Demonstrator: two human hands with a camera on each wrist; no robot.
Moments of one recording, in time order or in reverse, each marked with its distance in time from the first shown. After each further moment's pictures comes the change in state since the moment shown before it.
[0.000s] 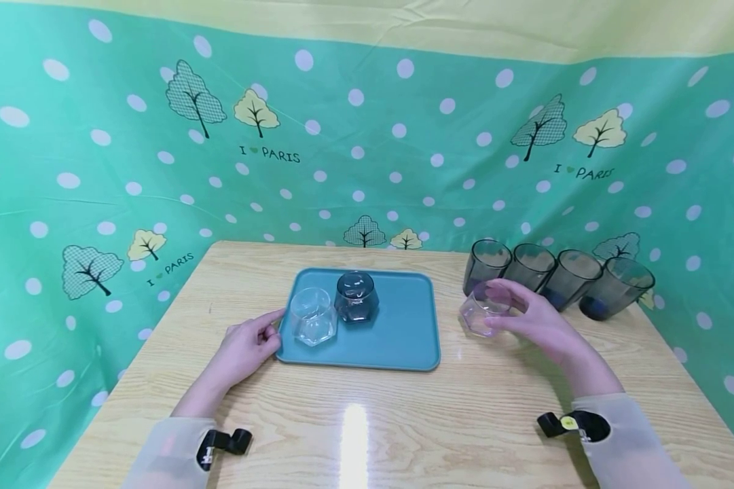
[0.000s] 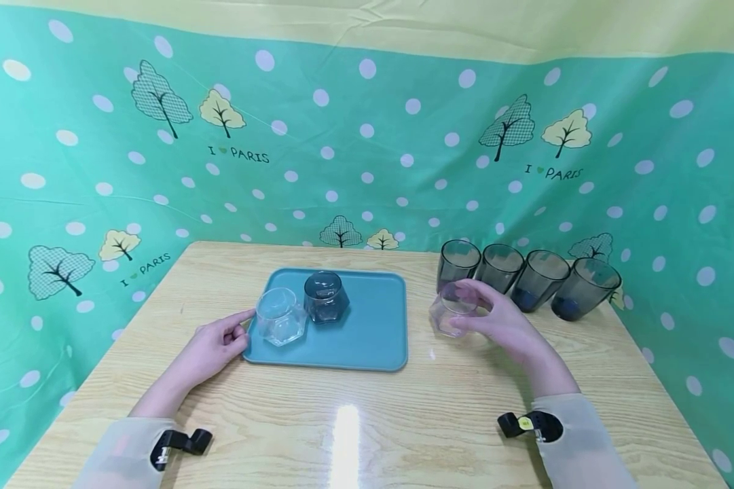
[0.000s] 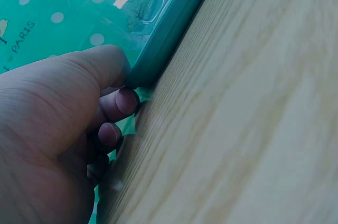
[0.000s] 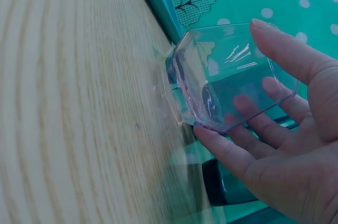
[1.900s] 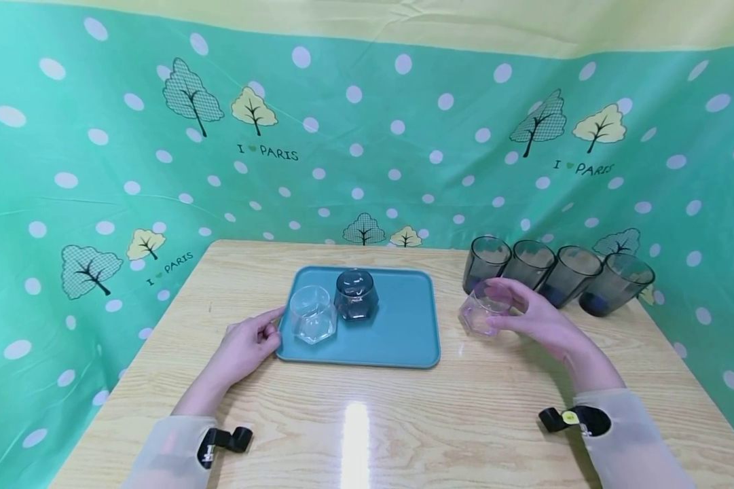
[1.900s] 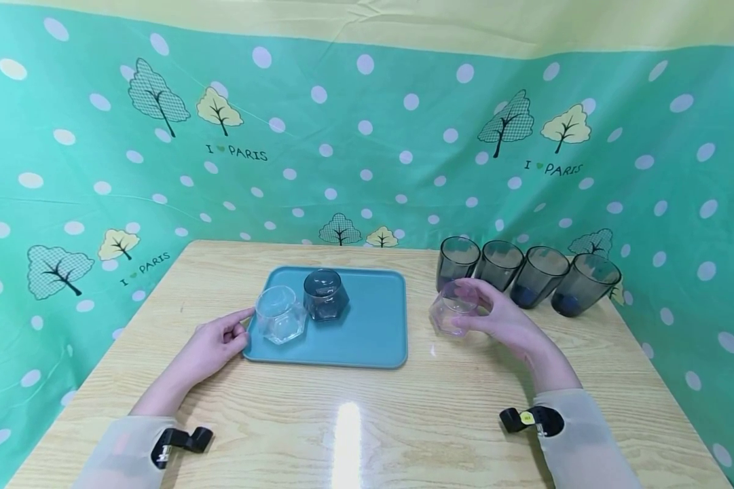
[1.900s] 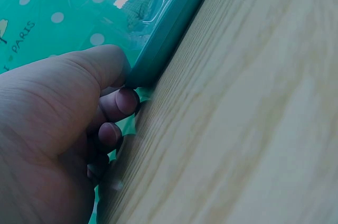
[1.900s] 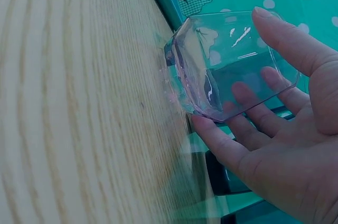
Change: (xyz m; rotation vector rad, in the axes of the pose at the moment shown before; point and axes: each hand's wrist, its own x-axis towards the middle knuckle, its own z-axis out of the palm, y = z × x) left_hand -0.001 0.005 -0.003 -0.022 0.002 0.005; right_hand 0.000 0.004 -0.005 0.035 -0.065 -0.006
